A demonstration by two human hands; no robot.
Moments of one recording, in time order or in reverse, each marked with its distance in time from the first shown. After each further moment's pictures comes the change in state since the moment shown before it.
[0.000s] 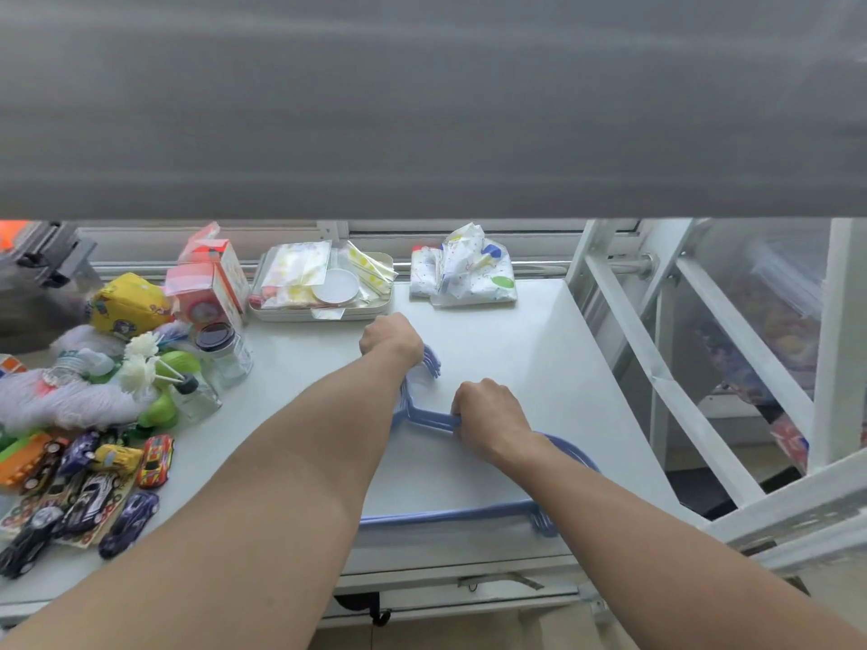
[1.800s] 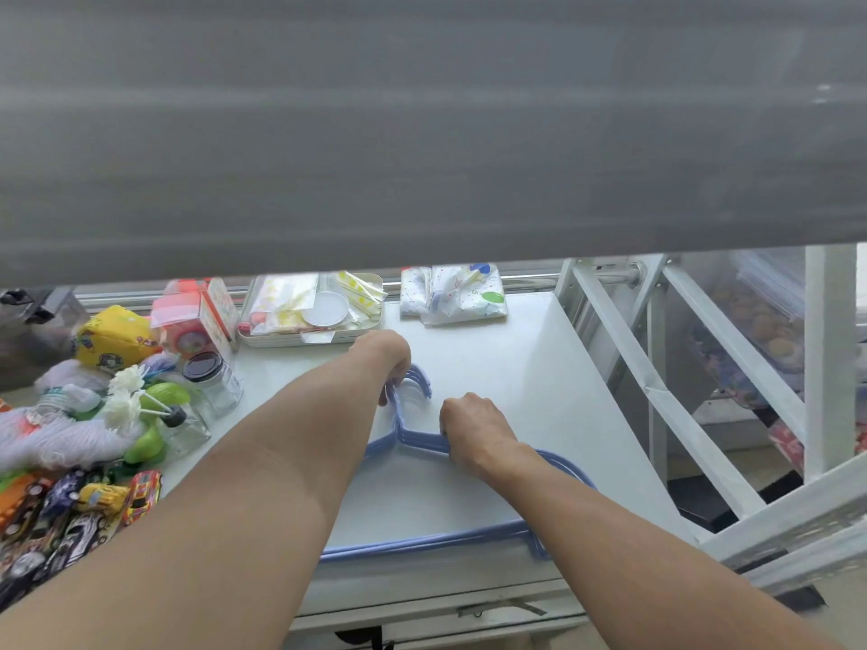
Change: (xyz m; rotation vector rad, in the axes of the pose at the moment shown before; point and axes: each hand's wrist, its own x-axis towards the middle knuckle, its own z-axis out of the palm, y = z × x) left_hand 0.032 0.002 -0.008 0.158 -0.516 -0.099; right_hand 0.008 -0.005 -0.006 -0.027 -0.078 -0.025
